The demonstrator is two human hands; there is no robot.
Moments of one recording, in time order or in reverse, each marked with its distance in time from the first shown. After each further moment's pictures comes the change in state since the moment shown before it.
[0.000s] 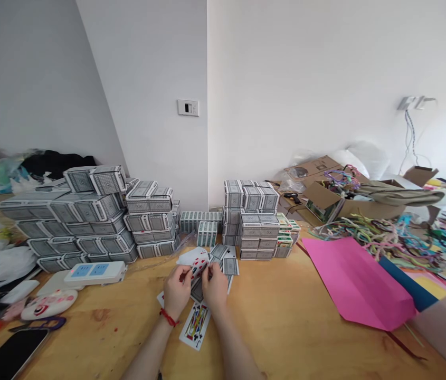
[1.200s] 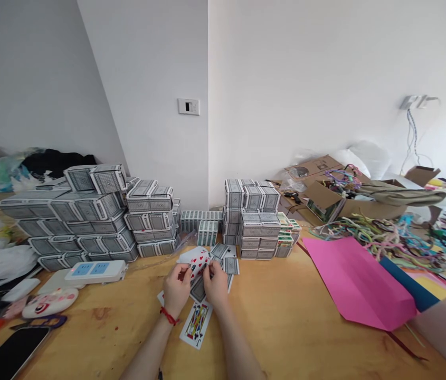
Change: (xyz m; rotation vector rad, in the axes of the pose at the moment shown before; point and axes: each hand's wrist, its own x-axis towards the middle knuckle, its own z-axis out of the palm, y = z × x) left_hand 0.000 -0.006 0.002 -0.056 0.025 -0.072; right_hand 0.004 0.002 -0.001 0.152 -0.079 -0.019
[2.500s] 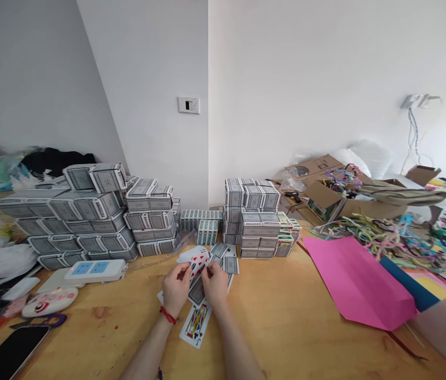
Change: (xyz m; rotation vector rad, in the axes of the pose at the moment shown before) left_hand 0.002 0.006 -0.004 -0.063 0.023 0.016; right_hand -0.001 0.003 0.002 -0.042 0.070 0.087
